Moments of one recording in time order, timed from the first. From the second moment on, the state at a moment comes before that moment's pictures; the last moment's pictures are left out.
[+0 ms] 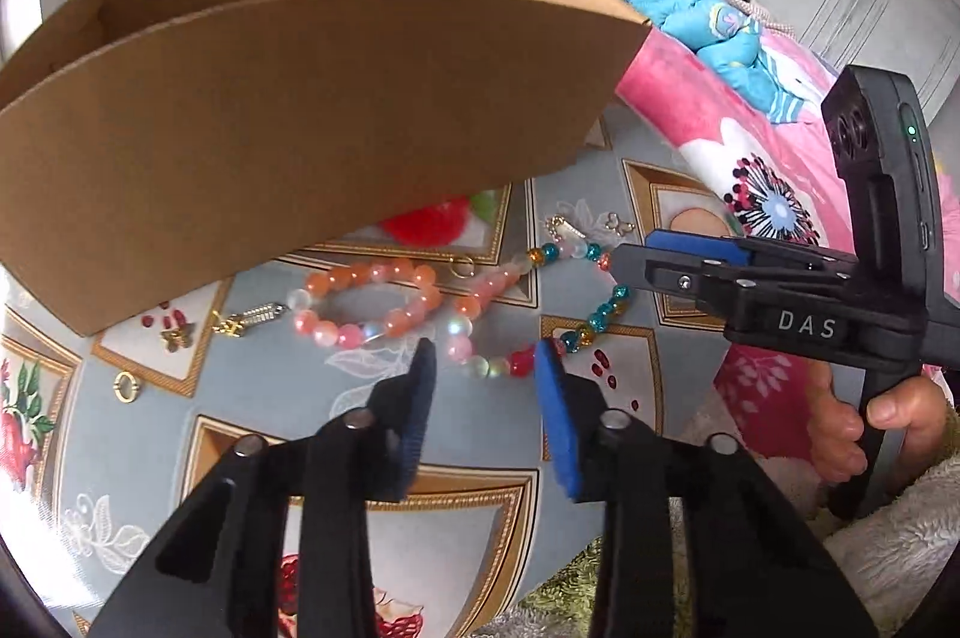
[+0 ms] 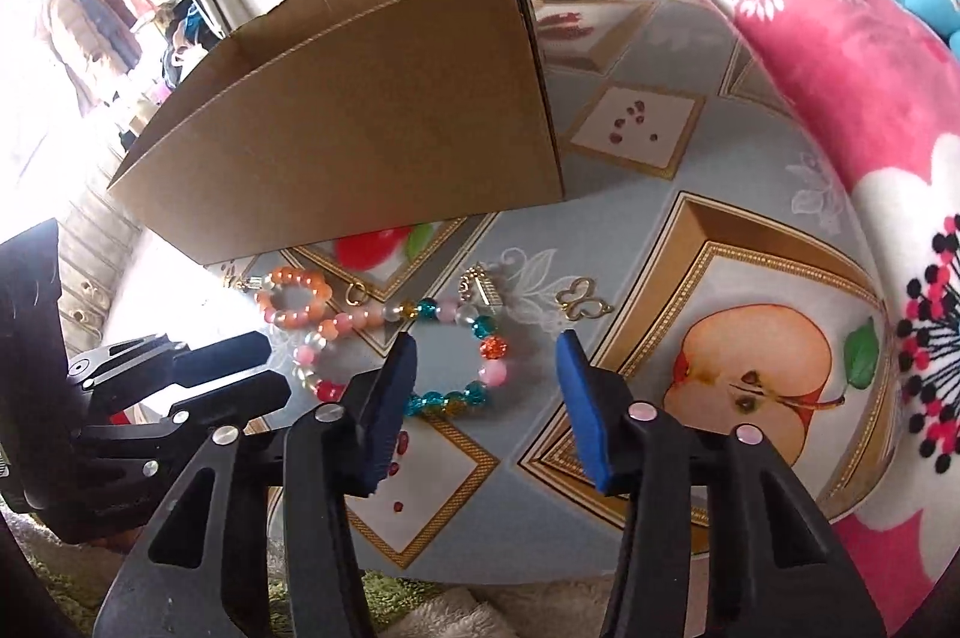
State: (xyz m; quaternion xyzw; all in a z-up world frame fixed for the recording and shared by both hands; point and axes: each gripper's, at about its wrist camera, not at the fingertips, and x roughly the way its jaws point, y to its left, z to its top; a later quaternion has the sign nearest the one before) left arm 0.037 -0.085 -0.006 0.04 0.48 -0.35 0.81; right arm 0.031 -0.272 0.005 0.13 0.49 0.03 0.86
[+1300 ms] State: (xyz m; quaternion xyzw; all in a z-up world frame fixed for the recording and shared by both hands) left arm 0.052 -0.131 -0.018 0.13 0.49 -0.28 0.82; right arm 0.025 -0.231 0.001 0.03 0.49 0.02 0.87
